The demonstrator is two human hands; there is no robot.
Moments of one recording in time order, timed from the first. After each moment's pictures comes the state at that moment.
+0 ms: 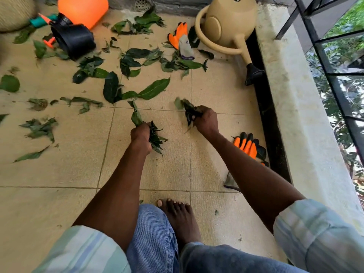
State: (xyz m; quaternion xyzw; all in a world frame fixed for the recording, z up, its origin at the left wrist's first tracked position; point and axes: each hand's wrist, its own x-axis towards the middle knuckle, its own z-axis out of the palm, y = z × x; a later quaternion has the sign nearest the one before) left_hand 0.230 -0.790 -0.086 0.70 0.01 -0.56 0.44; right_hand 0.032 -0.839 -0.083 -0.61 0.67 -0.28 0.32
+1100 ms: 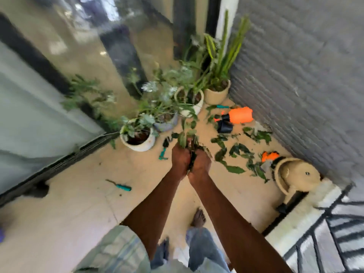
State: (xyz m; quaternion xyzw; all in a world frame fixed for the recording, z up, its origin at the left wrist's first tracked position) left_hand 0.342 -0.612 0.648 0.67 0.10 -0.29 0.68; right_hand 0.303 -0.646 0.677 -0.31 0.58 -0.14 0.74
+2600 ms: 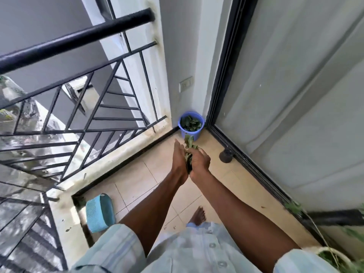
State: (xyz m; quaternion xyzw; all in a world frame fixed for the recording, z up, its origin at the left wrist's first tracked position) left_hand 0.402 0.267 0.714 0.26 0.43 0.25 0.83; right_hand 0.445 0.243 0.710 -0.59 0.11 0.42 0.68
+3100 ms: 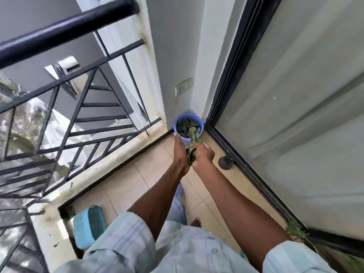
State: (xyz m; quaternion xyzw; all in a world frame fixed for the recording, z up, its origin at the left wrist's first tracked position) left_hand 0.550 0.441 0.670 0.27 0.46 0.23 0.82; right_hand 0.597 0.417 0.663 -0.60 0.22 0.39 0.66
